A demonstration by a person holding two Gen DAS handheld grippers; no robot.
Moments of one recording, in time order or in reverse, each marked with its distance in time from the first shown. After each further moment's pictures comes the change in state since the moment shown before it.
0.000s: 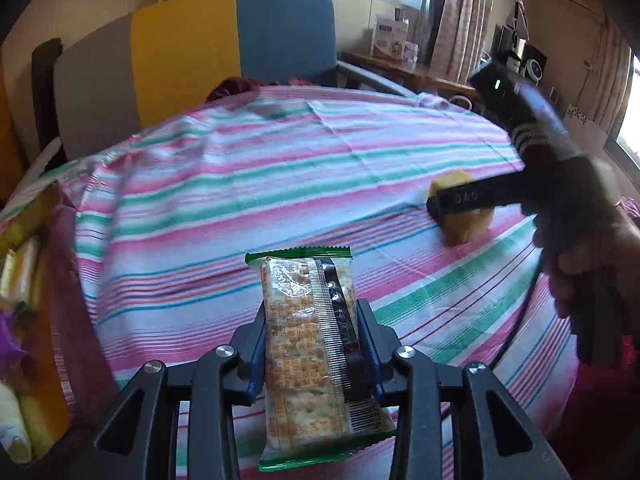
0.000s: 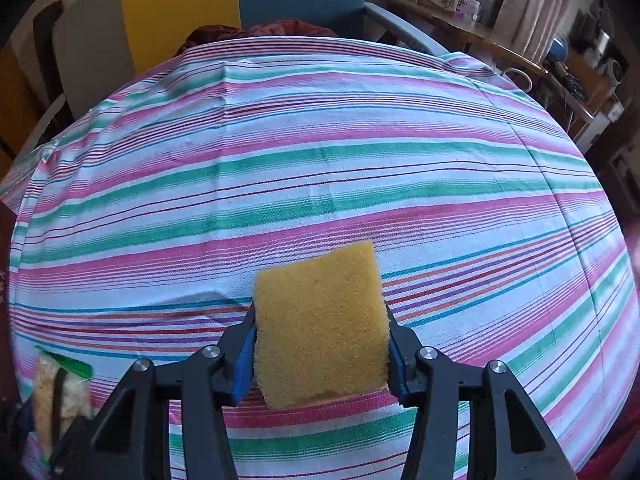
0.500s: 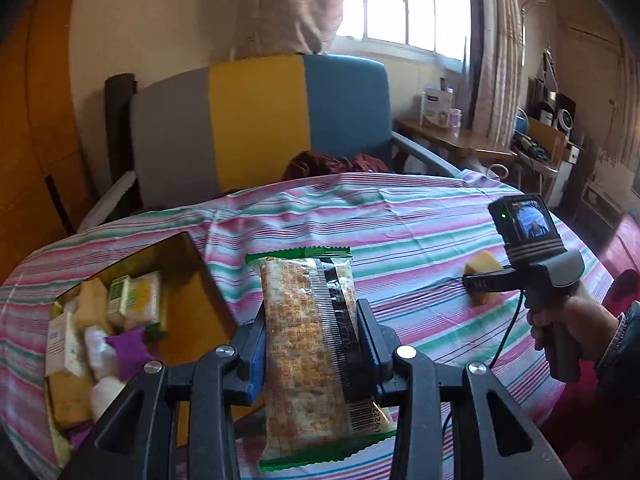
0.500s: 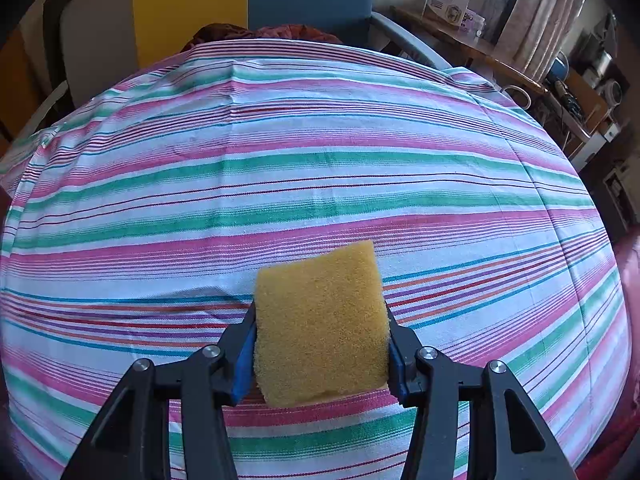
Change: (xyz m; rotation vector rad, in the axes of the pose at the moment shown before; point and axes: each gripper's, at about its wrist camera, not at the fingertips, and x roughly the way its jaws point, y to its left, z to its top) left arm -0.123 0.055 0.008 -0.079 -0.197 0.173; right arm -0.002 0.008 -0.002 -0.055 -0.025 -0.046
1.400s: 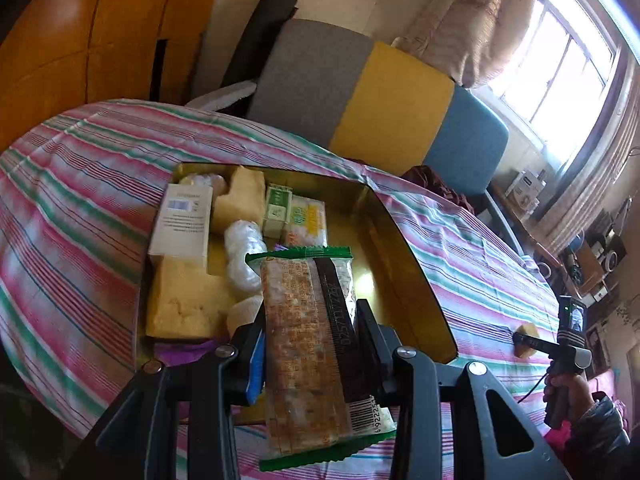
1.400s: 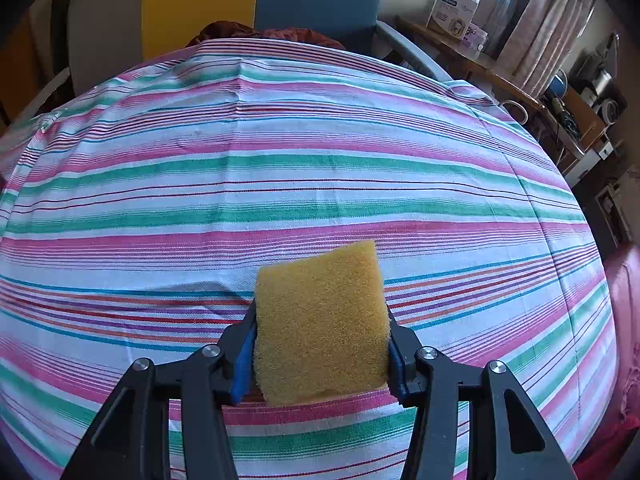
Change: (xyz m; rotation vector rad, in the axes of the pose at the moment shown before) left arm -0.028 0.197 -0.070 -0.521 0.075 0.030; right arm -0.002 0.006 -0.004 -0.042 -0.018 -0.037
